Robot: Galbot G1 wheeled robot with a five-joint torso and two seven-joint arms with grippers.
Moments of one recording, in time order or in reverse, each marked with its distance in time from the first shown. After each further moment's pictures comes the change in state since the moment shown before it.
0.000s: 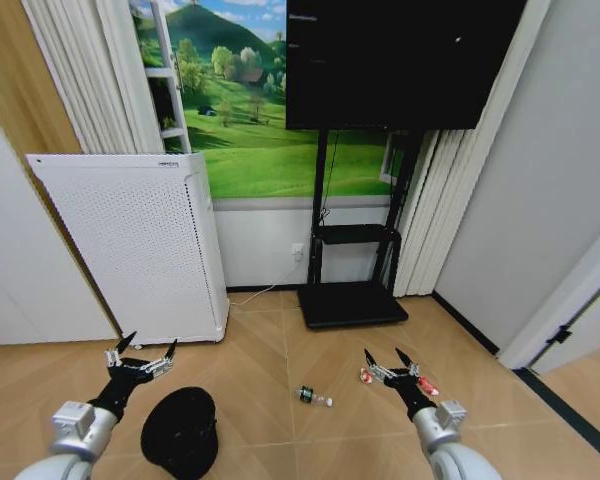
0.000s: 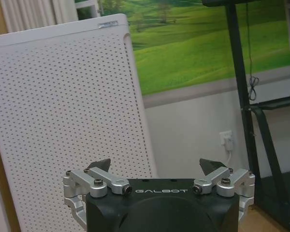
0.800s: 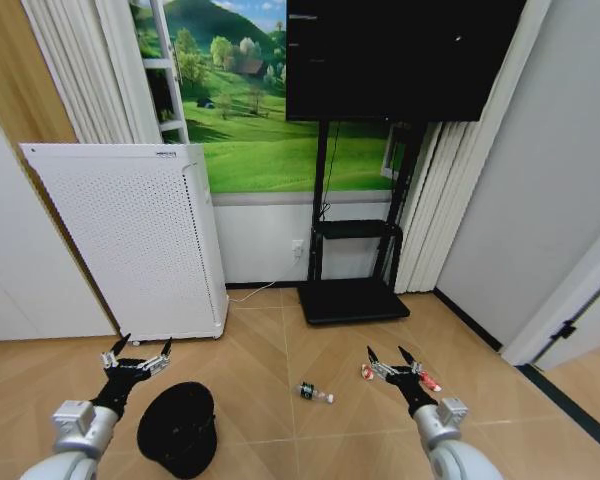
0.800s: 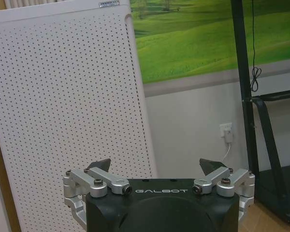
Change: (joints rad) left arm -0.010 -0.004 0.010 0.026 -0.002 0.008 0.008; right arm 0.000 0.003 0.002 -0.002 0.000 0.004 0.019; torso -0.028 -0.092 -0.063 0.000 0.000
